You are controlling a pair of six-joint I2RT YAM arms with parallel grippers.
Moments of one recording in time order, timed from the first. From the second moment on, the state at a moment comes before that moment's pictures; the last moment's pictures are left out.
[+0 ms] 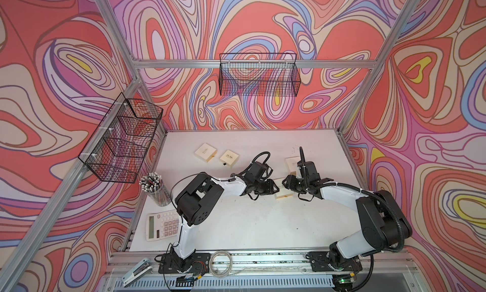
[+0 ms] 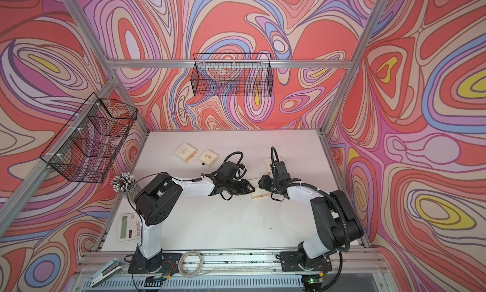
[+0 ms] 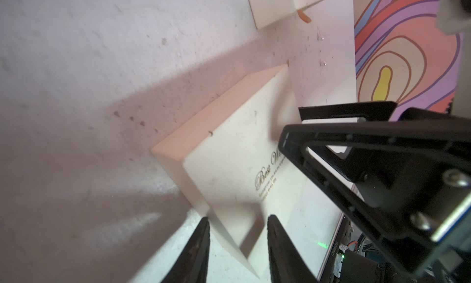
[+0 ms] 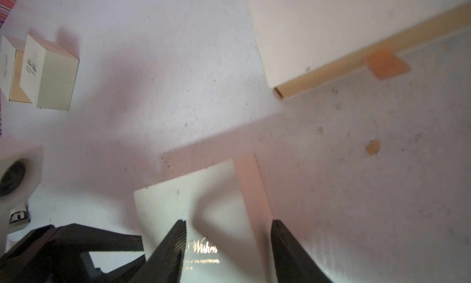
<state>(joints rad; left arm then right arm) -0.77 2.00 1.16 0.04 0.47 -0.76 0.30 1.52 0.71 -0.11 -0.20 0.58</state>
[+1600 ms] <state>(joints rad) -0.90 2.31 1.60 0.01 0.49 -0.87 -0.05 1.47 0.68 -0.19 -0.21 0.51</state>
